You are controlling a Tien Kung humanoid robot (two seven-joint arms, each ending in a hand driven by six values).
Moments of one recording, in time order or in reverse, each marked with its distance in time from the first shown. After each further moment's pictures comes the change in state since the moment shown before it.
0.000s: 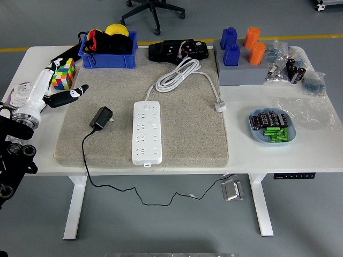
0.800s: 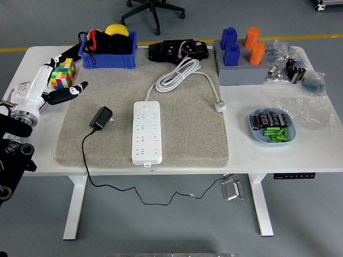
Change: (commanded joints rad) left arm 0.006 -0.003 -0.018 -0.052 0.014 -0.017 0.031; right arm 0.003 -0.008 -0.009 0.000 0.007 0.003 -0.001
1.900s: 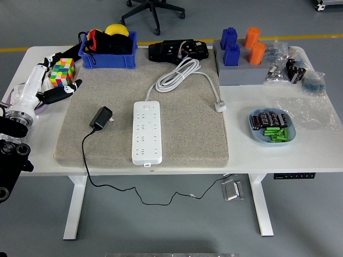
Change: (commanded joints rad) left arm 0.017 -0.006 -0.038 -0.012 0.006 -0.008 0.008; right arm -0.004 0.000 0.008 0.002 -0.007 -0.005 0.002
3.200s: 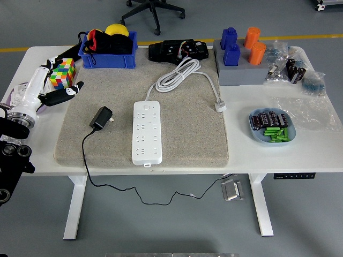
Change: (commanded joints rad) left arm 0.005 -0.006 0.003 -0.011 0.000 -0.011 0.003; right arm -0.001 0.008 0.013 0.000 -0.001 -0.001 0.000
